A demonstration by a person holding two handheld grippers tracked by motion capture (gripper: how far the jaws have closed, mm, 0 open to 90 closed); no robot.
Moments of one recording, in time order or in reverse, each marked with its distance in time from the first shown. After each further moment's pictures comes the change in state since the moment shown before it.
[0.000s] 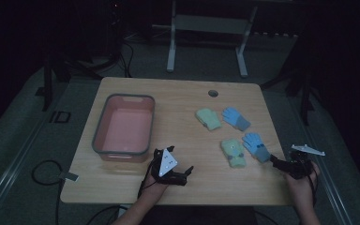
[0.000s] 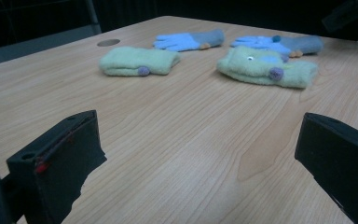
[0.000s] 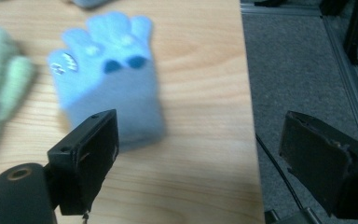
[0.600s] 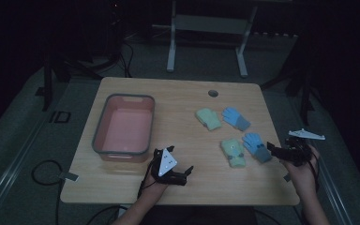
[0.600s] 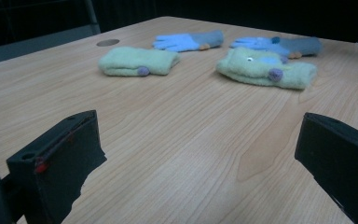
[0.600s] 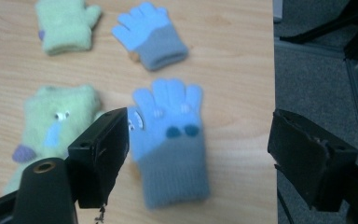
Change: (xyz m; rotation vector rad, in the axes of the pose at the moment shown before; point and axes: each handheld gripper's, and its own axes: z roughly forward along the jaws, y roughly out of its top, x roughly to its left) left arm 0.000 0.000 0.000 -0.005 -0.005 -0.003; right arm 0.026 0.054 -0.023 -0.046 0.079 -0.120
